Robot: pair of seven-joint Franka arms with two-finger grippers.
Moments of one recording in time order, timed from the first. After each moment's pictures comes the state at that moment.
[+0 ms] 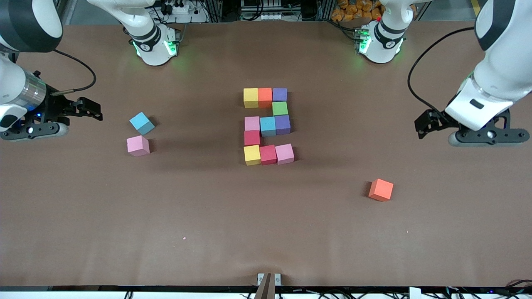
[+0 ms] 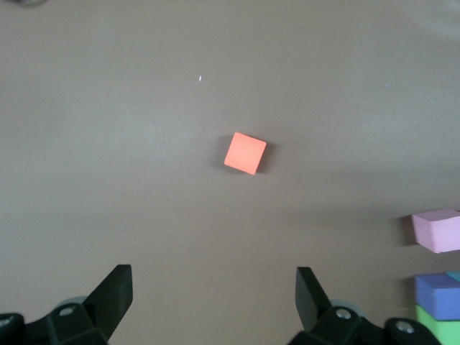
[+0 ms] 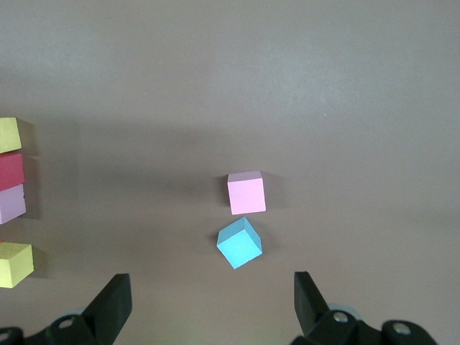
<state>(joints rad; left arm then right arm) 0.13 0.10 -0.36 -1.52 0.11 1.67 -0.26 -0.04 0.03 0.08 -1.69 0.02 1.60 -0.09</state>
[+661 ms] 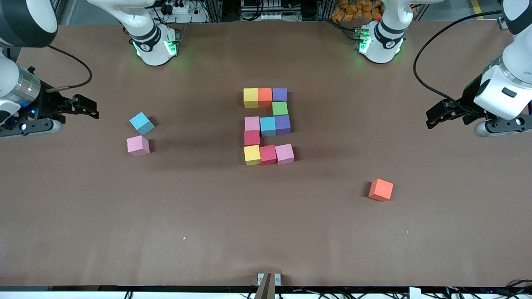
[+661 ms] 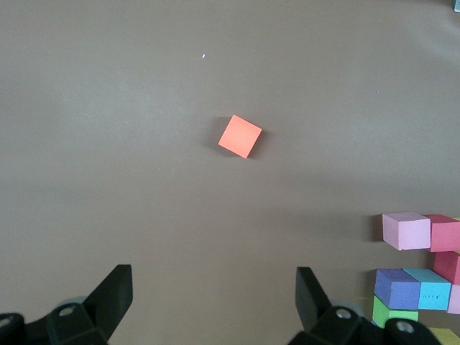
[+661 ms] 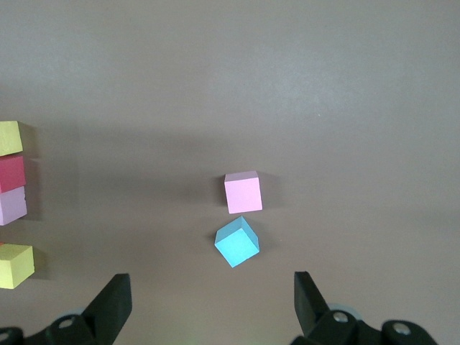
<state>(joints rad) -0.06 0.07 -0.10 -1.52 0.00 1.63 -0.27 -0.04 0.01 0.08 -1.69 0.02 1.59 -0.09</state>
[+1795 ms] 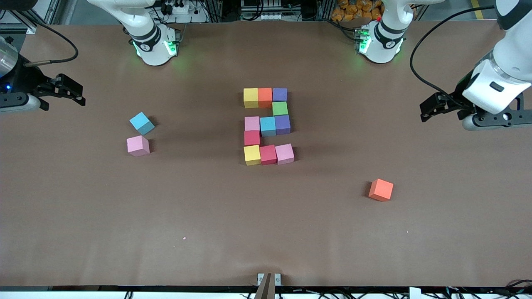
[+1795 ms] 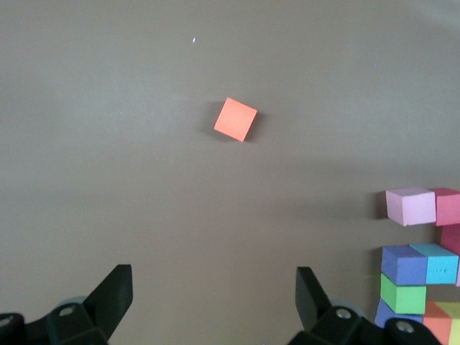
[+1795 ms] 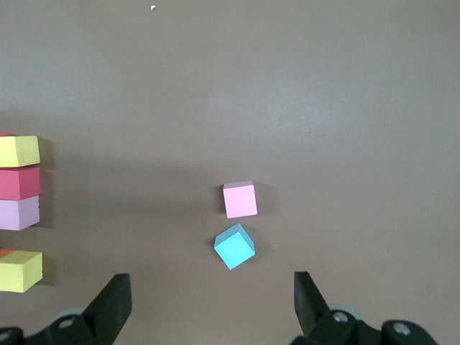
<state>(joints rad) -0.08 0.04 -0.10 -1.55 0.01 1.59 -0.23 -0.04 -0.07 0.07 -1.67 0.02 1.57 -0.09</state>
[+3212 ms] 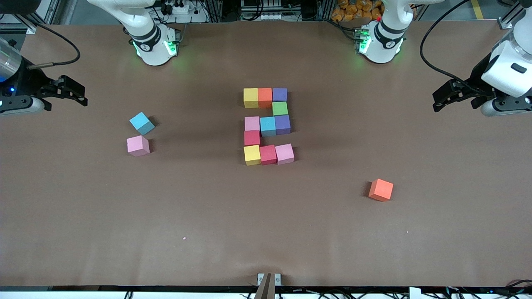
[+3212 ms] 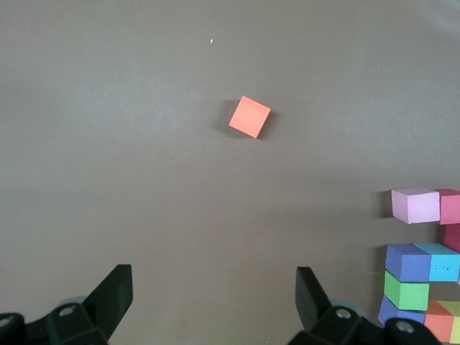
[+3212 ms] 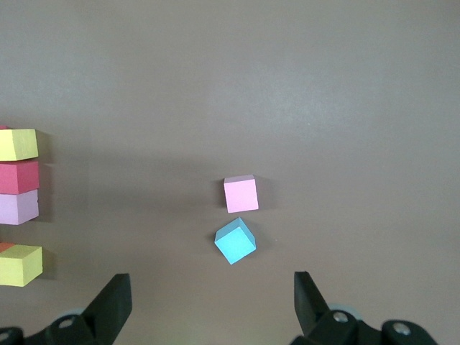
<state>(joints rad) -0.06 0.00 -0.08 -1.55 0.01 1.56 -0.23 -0.04 -0.06 0.08 -1.67 0.02 1.56 -0.09</state>
